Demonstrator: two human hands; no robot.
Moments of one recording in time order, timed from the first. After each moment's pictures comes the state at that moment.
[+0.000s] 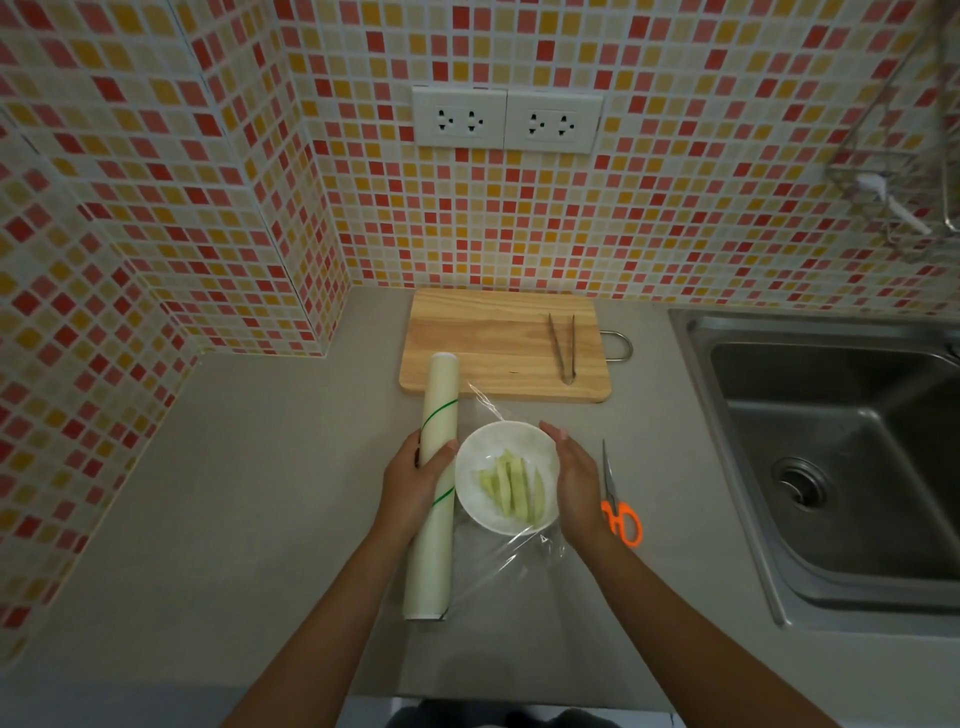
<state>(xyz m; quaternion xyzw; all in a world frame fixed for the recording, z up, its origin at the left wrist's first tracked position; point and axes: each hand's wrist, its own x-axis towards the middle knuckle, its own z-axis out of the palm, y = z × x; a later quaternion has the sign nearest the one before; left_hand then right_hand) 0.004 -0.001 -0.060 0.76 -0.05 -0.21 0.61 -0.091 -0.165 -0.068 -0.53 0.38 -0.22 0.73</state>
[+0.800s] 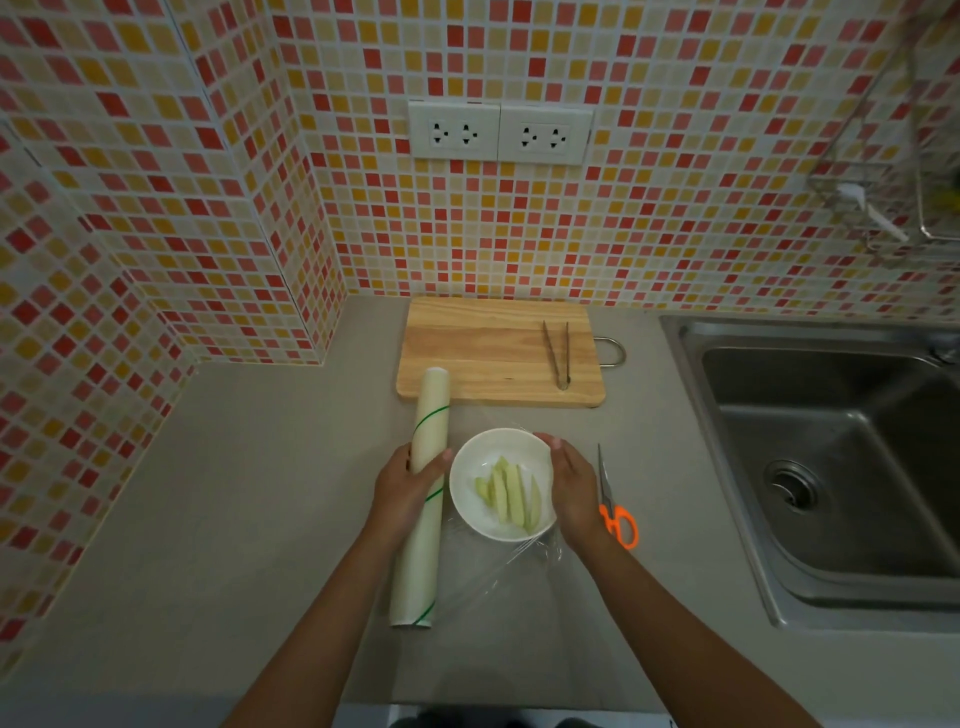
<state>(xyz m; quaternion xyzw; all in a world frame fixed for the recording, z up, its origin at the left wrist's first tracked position) 0.012 0.006 -0.063 0.79 -0.06 -0.22 0.57 -0.093 -0.166 -0.077 -0.61 0.36 -0.22 0.66</state>
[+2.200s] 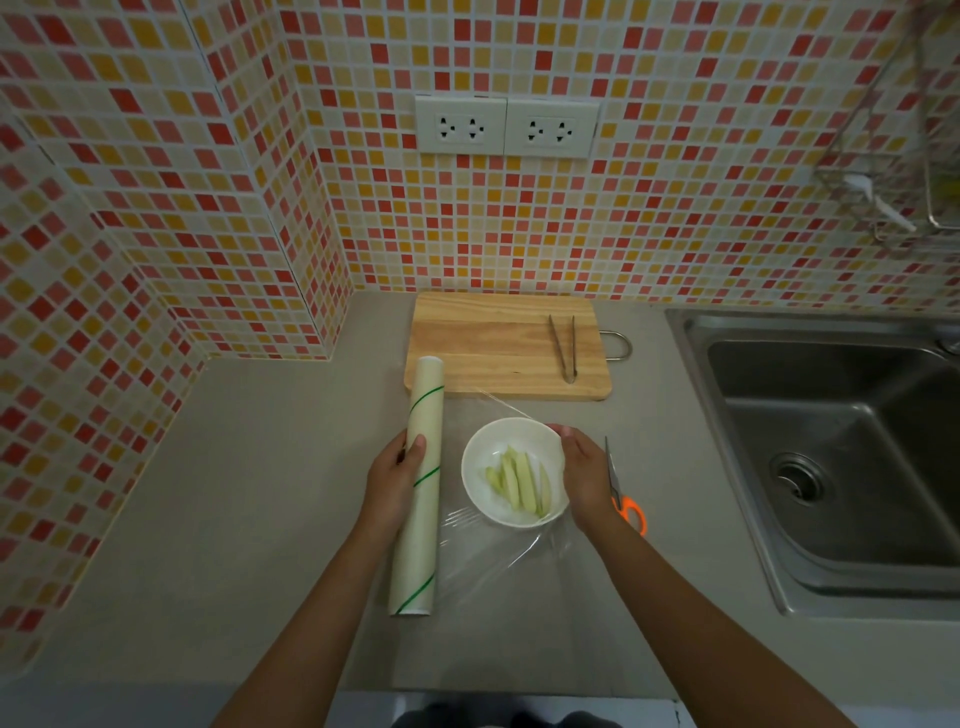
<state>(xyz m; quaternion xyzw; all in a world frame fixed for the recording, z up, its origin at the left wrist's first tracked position) 0.022 0.023 -0.066 0.76 -0.06 -0.21 0.62 -0.089 -0.170 -0.066 -0.62 0.38 -0.24 0.65</state>
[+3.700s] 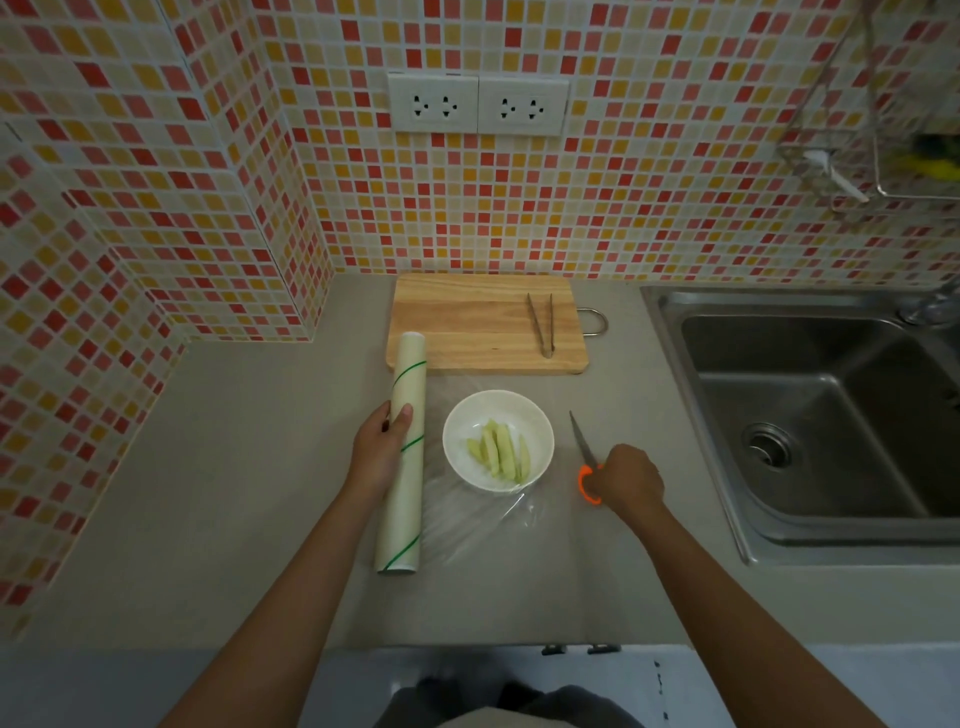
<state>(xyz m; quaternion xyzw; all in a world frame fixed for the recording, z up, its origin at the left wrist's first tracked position) 0.022 0.018 -0.063 0.78 -0.07 -0.20 0.59 -0.163 -0.203 -0.040 -0.82 0.52 0.10 0.23</state>
